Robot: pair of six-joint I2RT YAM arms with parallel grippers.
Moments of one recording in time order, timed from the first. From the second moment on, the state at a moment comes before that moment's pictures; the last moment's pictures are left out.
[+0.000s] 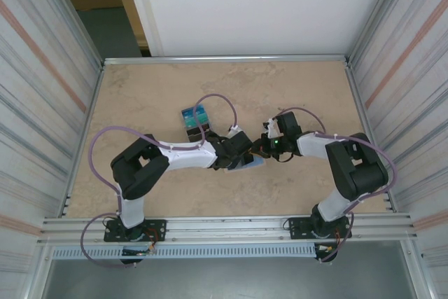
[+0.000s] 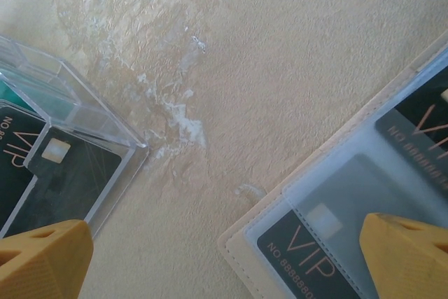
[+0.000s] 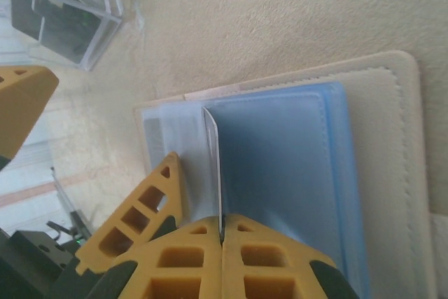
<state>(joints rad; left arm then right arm) -1.01 1.88 1.13 -0.41 -0.60 -0.25 0.36 1.61 0.68 -0.07 -0.66 0.64</state>
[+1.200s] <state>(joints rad) -0.80 1.02 0.86 -0.27 -0.15 -0.03 0.56 1.01 0.77 -0.33 -0.49 0.15</state>
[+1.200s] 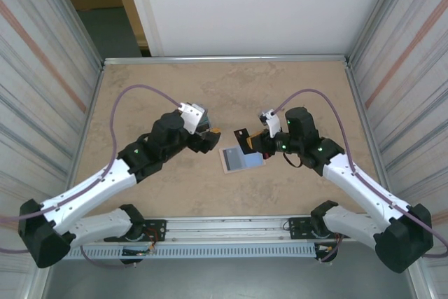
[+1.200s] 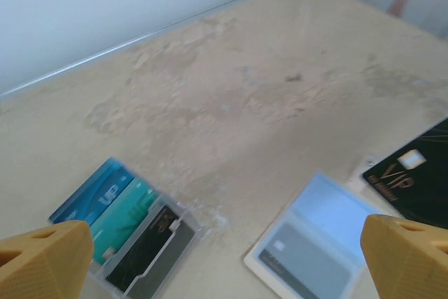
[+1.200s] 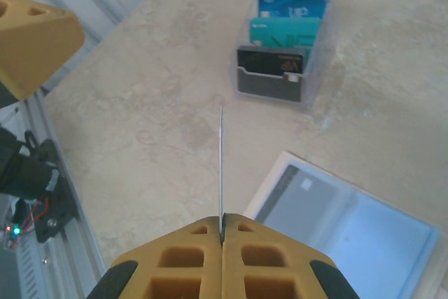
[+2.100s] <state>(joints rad) -0.71 1.08 0.94 -0.50 0.53 0.46 0.83 1.18 1.08 -0.52 -0.44 -0.09</state>
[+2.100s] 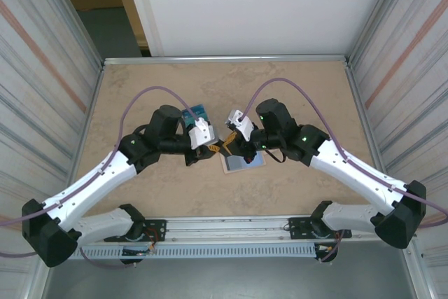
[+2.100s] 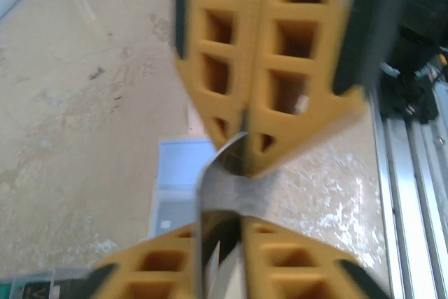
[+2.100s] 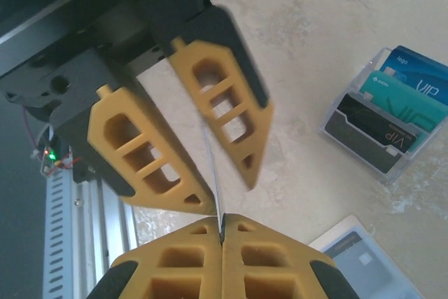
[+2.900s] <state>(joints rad) -0.65 0.78 0.67 -0.18 0.53 0.22 0.67 1.03 0.77 -0.17 -0.53 0.13</state>
